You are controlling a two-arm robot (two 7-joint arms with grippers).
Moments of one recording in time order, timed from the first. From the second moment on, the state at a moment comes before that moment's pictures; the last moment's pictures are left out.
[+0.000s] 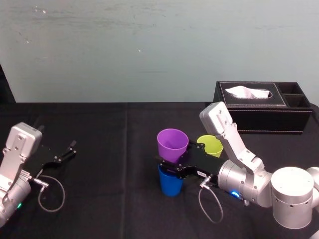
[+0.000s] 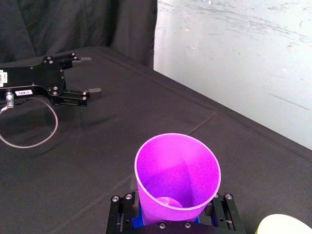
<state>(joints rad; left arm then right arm) -0.20 0.60 0.45 -1.41 -0.25 -0.12 0.03 0.30 0.38 -0.47 -1.54 0.24 0.29 0.41</state>
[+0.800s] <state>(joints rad) -0.20 0.60 0.45 -1.41 -0.25 -0.12 0.03 0.30 0.37 -0.47 -1.51 0.22 0.25 0.41</state>
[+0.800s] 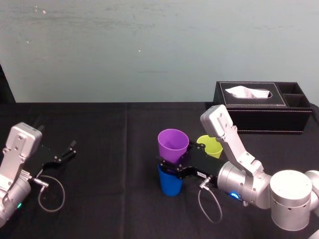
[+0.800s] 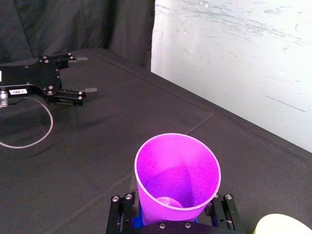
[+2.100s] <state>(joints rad) -0.20 0.60 0.45 -1.41 -0.25 -0.12 0.03 0.30 0.35 -0.47 -1.48 0.21 0.23 0.41</state>
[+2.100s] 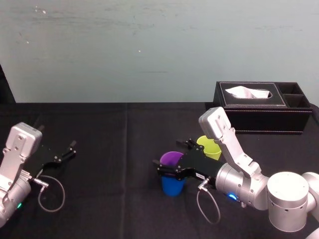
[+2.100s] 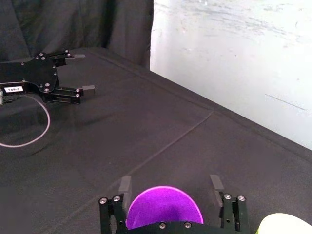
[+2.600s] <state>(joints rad) -0.20 0.60 0.45 -1.41 -0.25 -0.12 0.03 0.30 0.35 -0.47 -1.49 0.21 0.23 0.41</state>
